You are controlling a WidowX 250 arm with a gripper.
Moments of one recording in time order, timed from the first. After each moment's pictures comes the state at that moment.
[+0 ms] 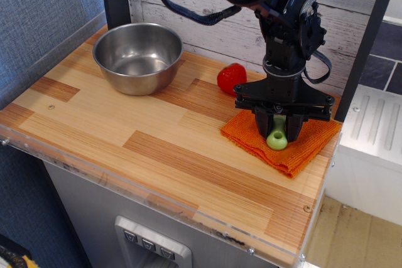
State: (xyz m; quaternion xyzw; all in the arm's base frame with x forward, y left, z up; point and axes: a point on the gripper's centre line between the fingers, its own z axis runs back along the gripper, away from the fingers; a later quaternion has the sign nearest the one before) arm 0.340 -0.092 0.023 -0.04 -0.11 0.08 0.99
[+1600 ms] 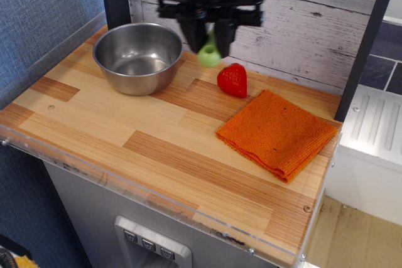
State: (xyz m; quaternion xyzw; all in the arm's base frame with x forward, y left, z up) arm 0.317 -0.009 0.130 -0.03 -0.16 0.08 0.98
